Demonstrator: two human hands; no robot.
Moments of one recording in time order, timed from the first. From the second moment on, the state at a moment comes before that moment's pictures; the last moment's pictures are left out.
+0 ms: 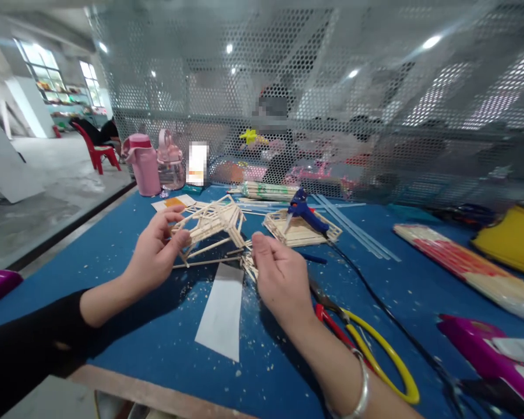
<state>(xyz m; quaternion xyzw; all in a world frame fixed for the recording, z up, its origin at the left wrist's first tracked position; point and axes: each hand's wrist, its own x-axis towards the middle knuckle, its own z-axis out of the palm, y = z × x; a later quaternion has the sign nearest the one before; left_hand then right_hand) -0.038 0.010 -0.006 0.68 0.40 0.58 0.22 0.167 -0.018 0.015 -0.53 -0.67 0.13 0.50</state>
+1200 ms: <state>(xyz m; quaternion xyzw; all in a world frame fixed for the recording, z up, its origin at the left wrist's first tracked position) -0.017 0.011 0.003 0.58 0.36 0.47 0.56 0.172 -0.009 0.004 -0.42 -0.69 0.32 0.49</state>
